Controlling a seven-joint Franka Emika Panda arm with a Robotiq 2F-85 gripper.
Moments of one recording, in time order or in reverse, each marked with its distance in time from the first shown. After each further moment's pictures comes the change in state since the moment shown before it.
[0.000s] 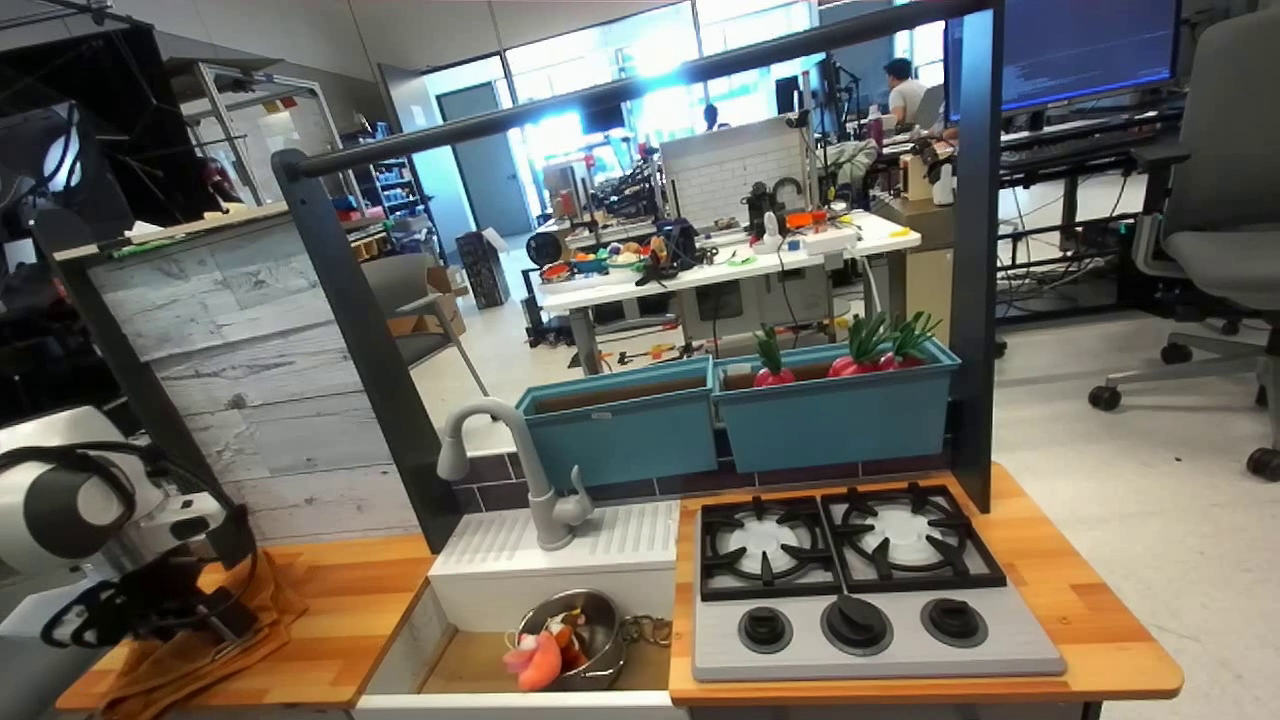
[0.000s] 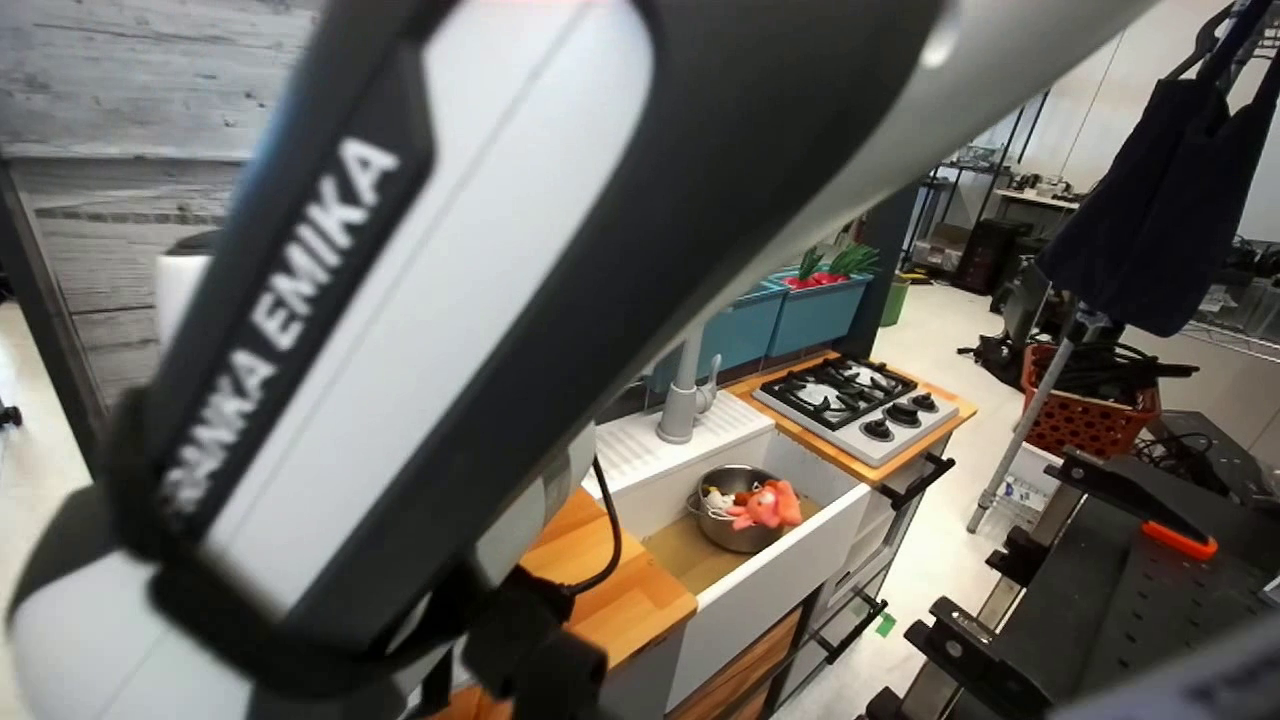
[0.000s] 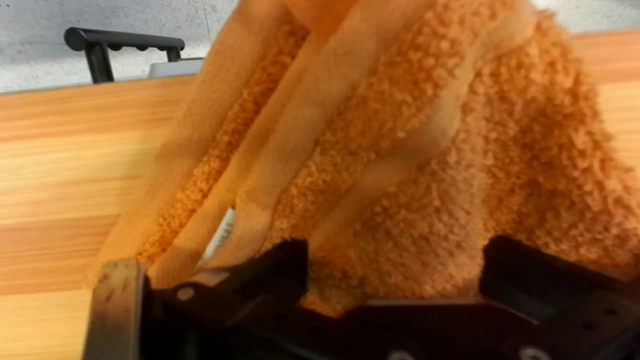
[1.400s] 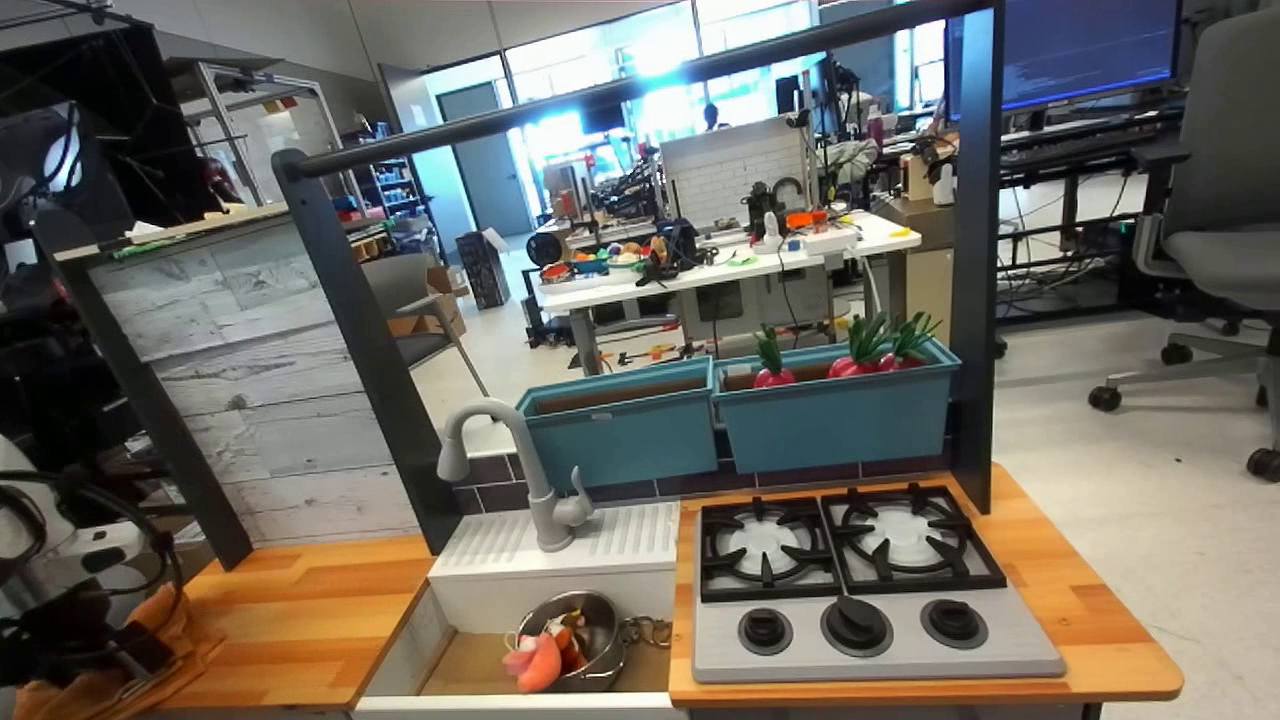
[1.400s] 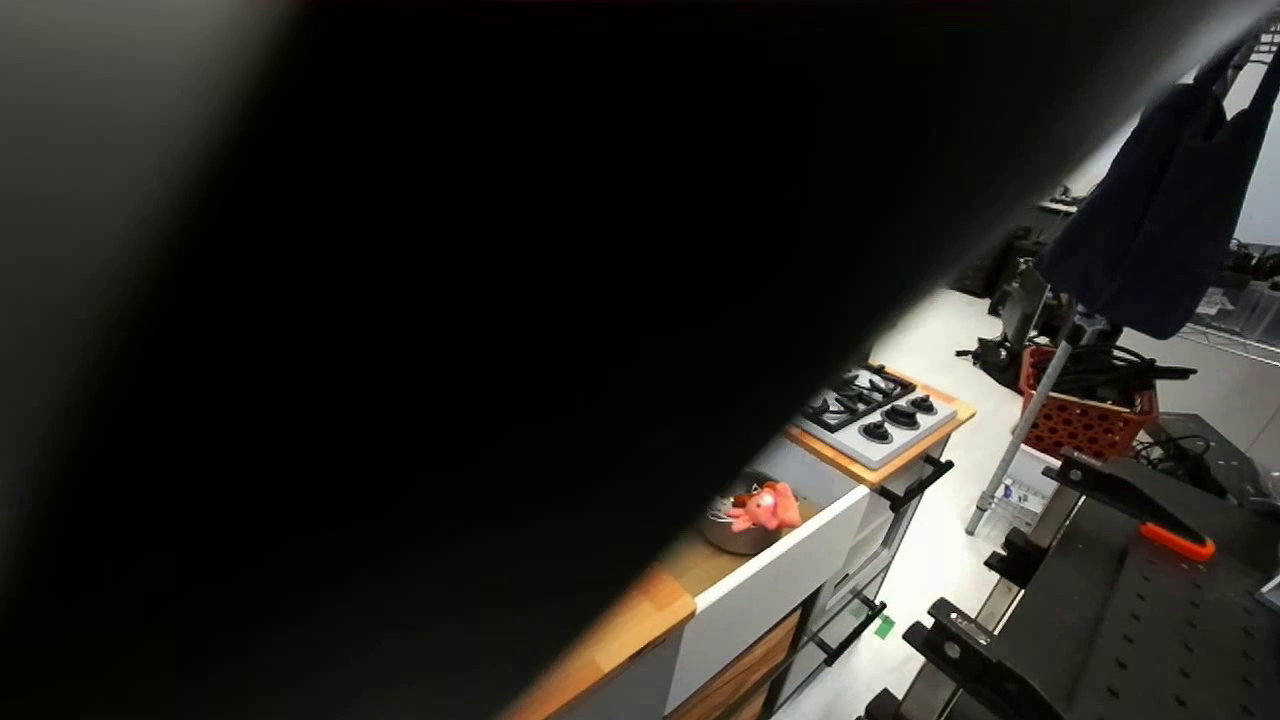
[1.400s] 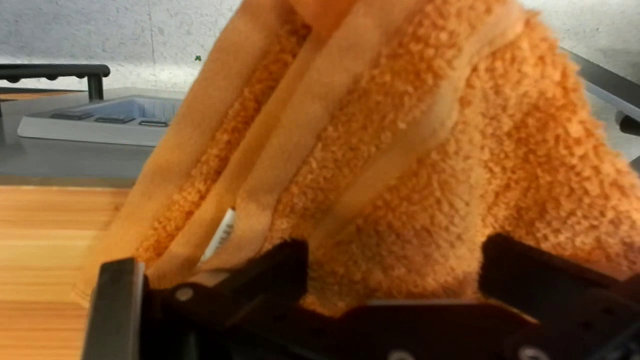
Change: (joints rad) arm 0.068 0.012 0.082 0.028 -0.034 -0.013 -0.030
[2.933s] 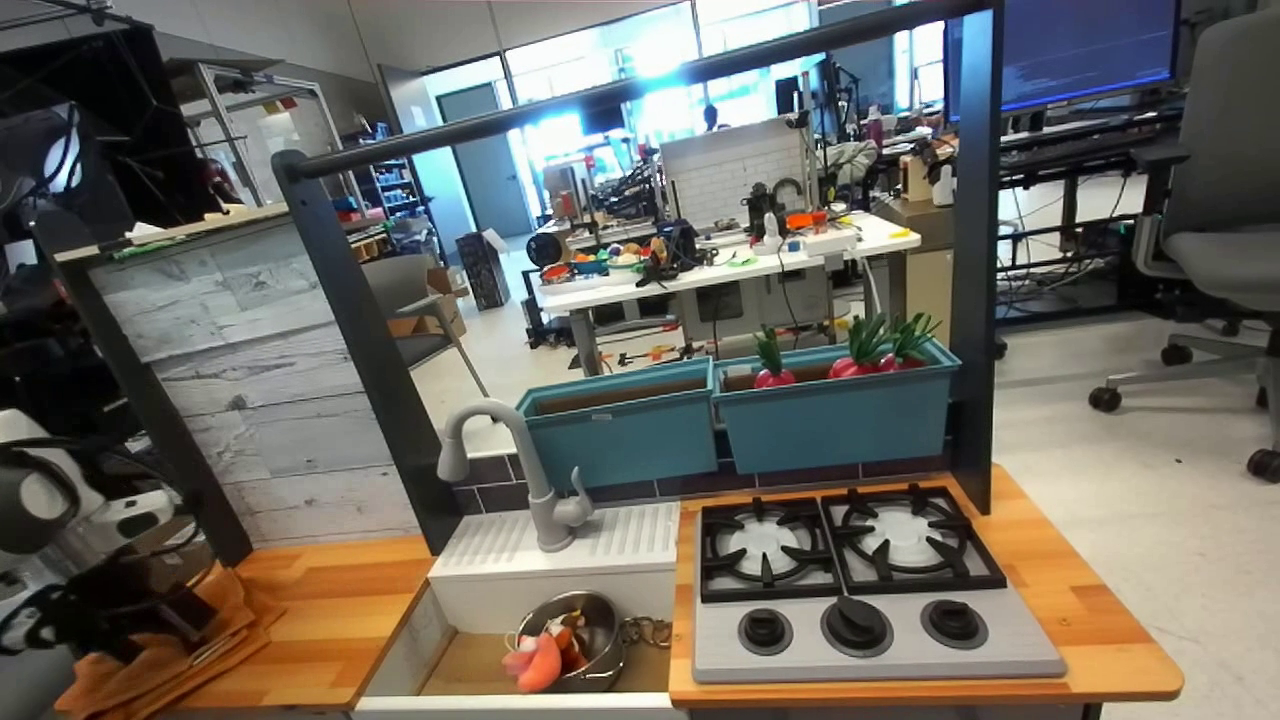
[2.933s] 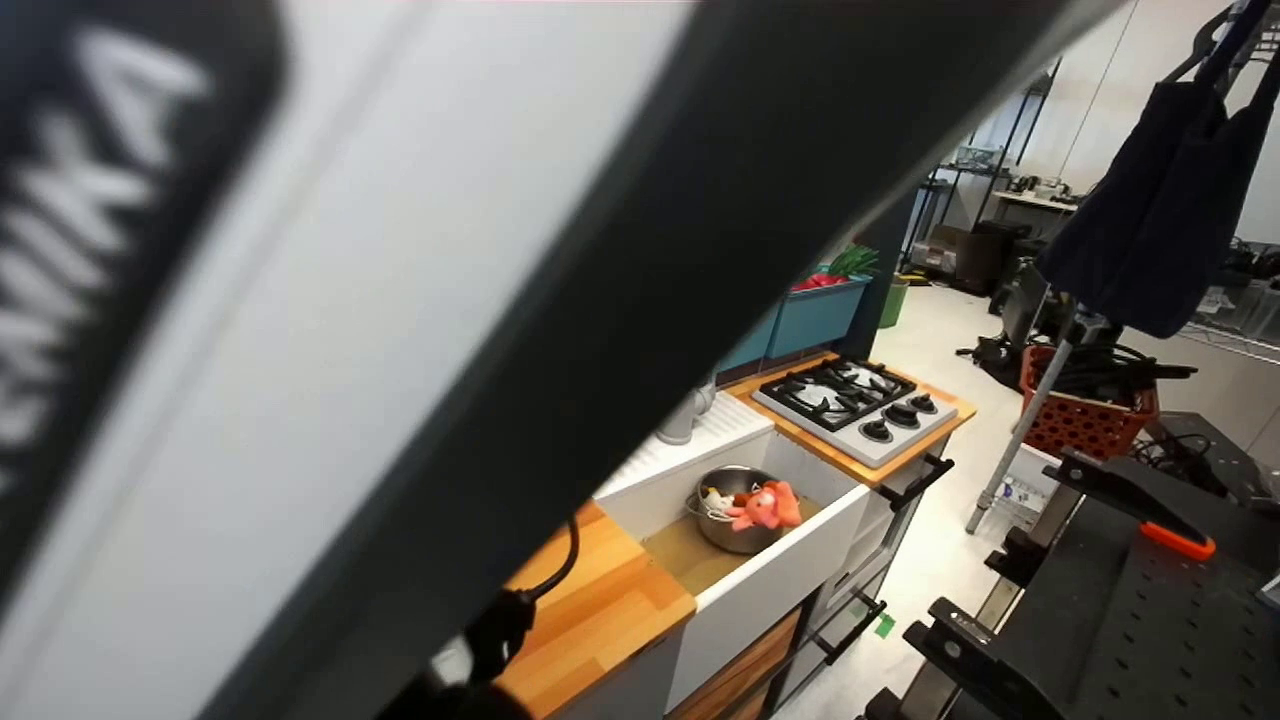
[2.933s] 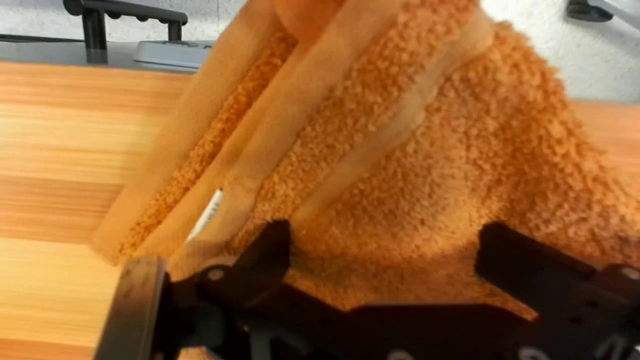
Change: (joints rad) arm 0.000 -0.047 -0.078 -0.046 -0.081 0.000 0.018
